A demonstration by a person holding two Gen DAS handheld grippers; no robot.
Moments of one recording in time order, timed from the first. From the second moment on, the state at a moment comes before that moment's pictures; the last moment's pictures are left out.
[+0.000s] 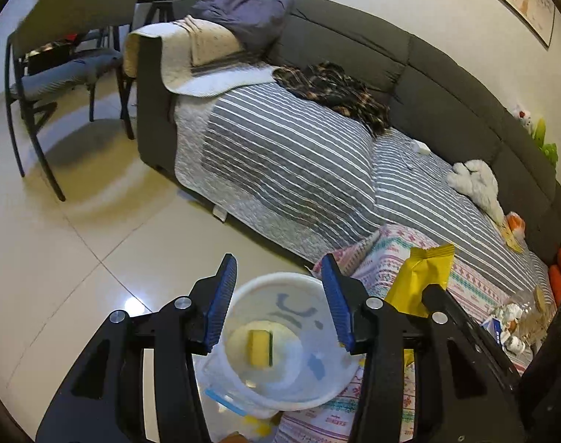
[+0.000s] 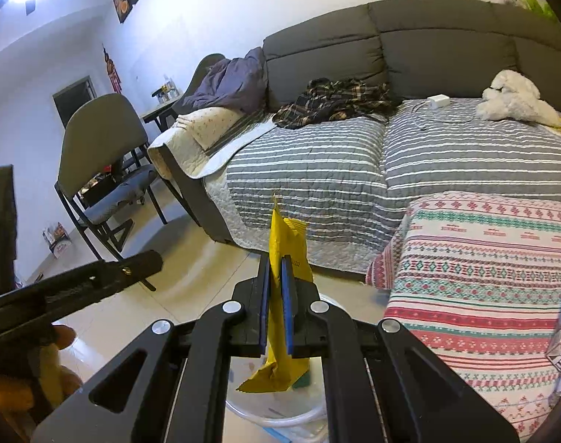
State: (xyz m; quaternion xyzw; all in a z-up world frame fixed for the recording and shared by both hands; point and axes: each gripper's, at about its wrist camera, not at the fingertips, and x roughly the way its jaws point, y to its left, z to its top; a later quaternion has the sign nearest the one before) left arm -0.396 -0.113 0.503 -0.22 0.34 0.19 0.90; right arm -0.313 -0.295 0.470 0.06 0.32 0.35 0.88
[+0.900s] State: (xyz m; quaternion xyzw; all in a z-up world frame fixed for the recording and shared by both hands) left arm -0.405 -0.153 0.518 -0.14 0.30 0.28 0.90; right arm -0.297 -0.343 0.478 0.07 0.31 0.21 0.93
